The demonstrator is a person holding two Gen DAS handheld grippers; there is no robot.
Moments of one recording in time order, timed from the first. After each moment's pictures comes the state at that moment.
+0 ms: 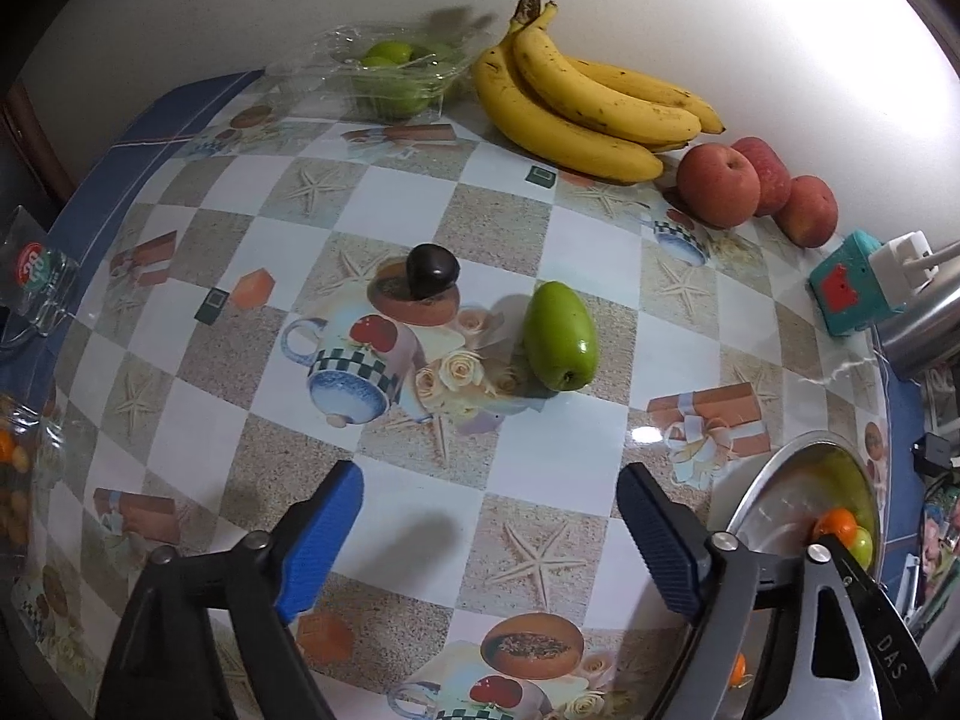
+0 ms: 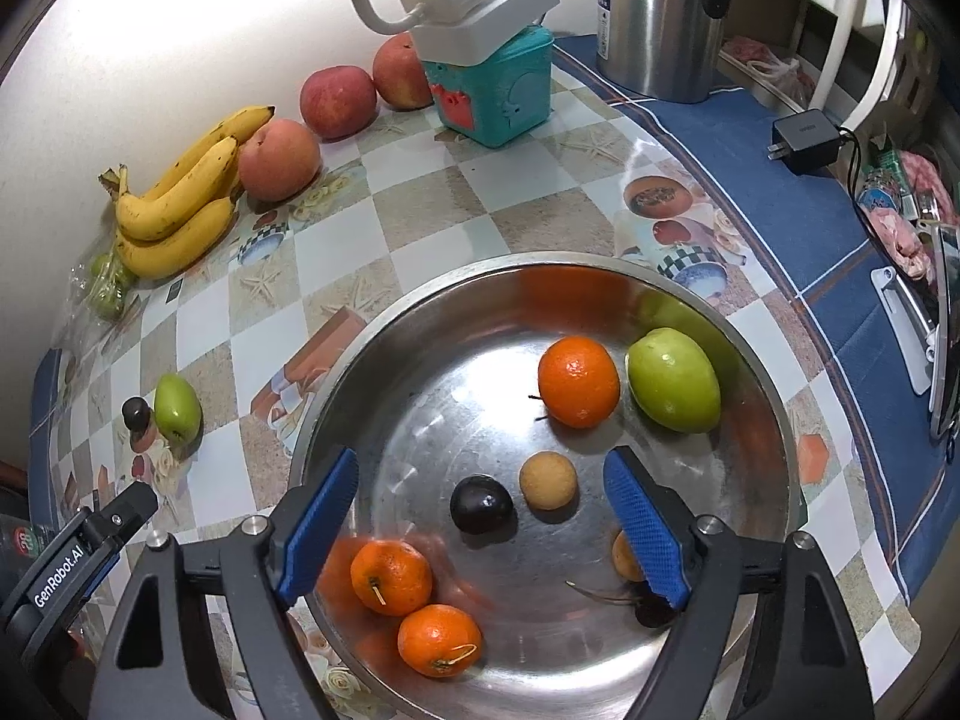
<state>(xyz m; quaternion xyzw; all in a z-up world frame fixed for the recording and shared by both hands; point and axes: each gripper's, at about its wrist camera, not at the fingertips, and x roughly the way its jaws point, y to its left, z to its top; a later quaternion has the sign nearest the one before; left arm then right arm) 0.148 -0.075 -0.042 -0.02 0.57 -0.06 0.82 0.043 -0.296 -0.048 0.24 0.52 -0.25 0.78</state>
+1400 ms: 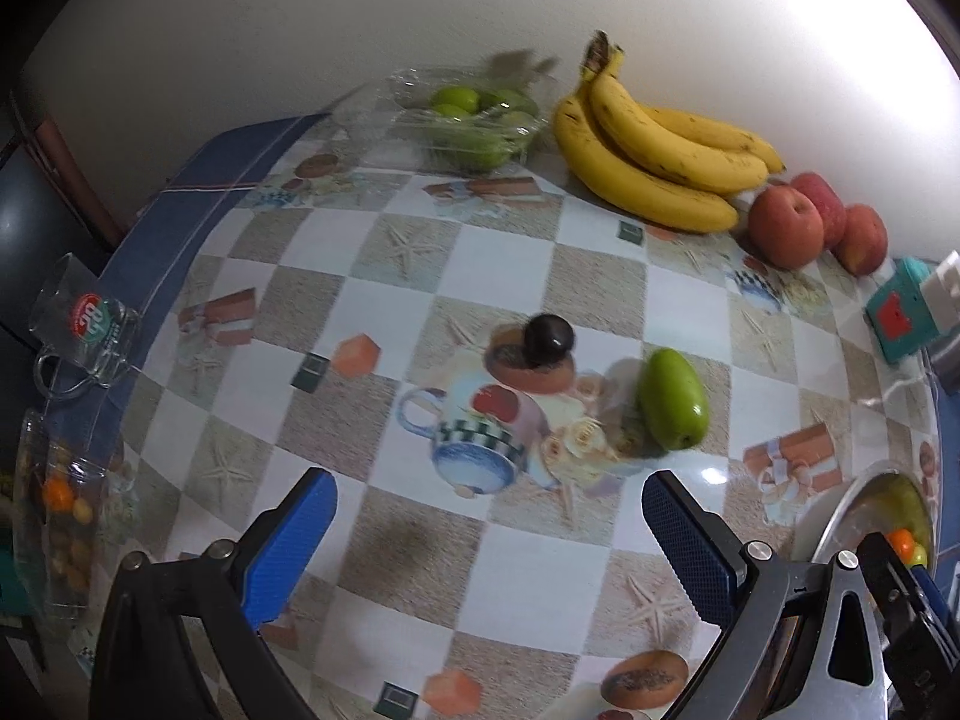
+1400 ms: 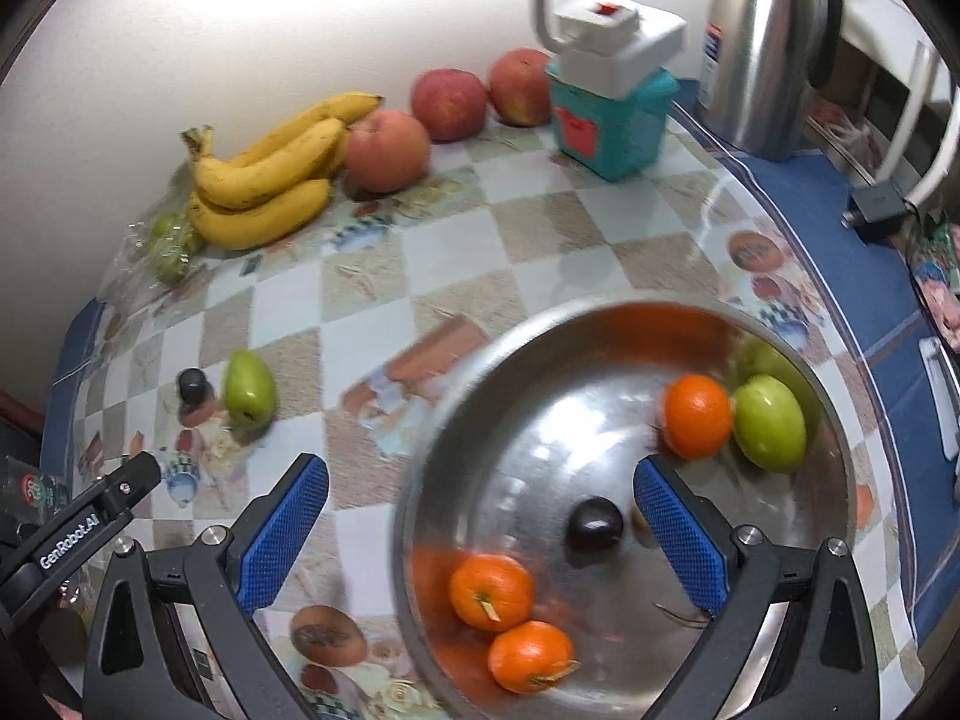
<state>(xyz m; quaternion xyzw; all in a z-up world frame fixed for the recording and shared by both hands) 0.168 -0.034 -0.029 0.02 0.53 -0.01 0.84 0.076 -0.251 -0.036 0.20 0.49 -0.18 0.83</state>
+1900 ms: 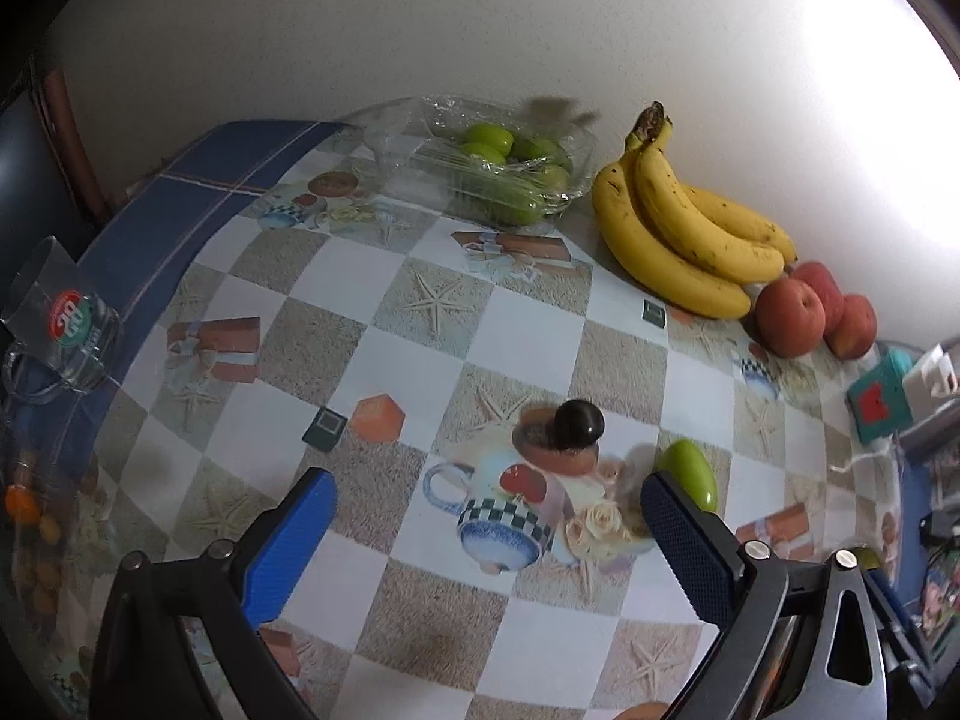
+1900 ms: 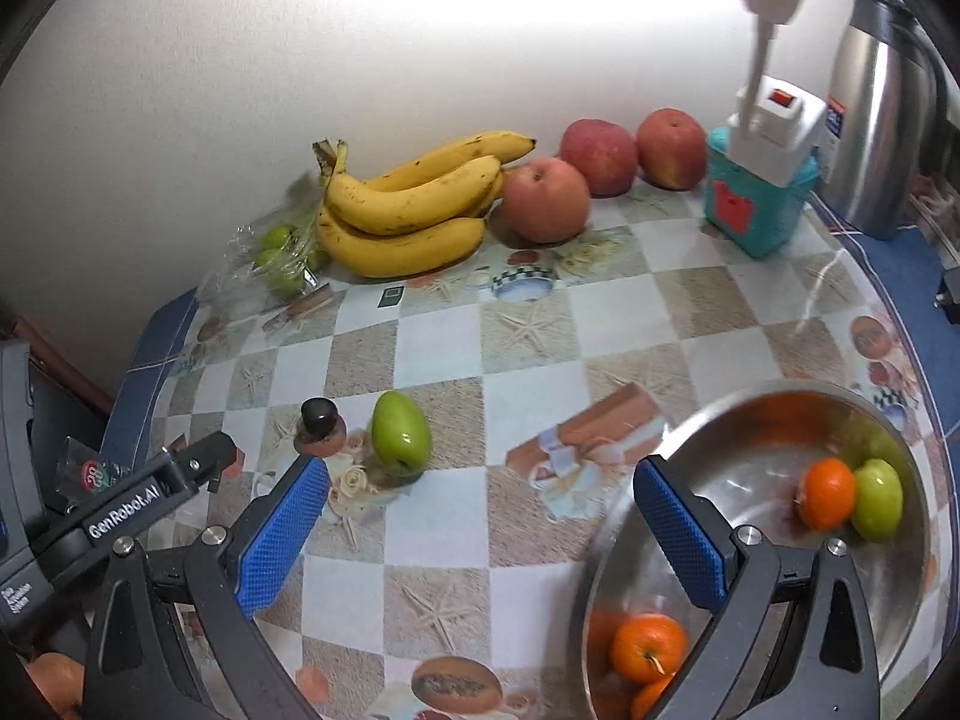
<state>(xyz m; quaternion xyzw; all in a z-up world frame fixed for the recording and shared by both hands) 0.200 0.003 -0.024 -0.06 0.51 -0.04 0.86 0.118 -0.206 -0.024 0.20 0.45 -0.09 0.87</state>
